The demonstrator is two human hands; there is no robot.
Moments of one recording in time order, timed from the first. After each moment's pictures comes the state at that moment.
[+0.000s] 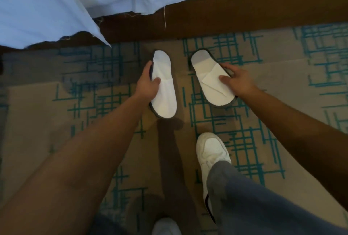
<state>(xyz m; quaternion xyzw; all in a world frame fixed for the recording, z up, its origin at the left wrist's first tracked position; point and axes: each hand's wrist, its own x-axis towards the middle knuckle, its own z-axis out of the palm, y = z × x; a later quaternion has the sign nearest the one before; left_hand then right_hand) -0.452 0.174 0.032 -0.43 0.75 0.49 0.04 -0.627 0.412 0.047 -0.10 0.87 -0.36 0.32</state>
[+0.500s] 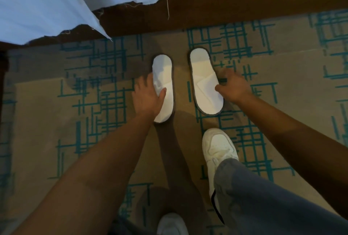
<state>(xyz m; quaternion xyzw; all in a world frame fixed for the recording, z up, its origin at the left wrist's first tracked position) -0.407 0.192 -0.014 -0.40 0.90 0.16 0.07 -0.596 0.403 0.012 -0.16 0.92 -0.16 0.32</state>
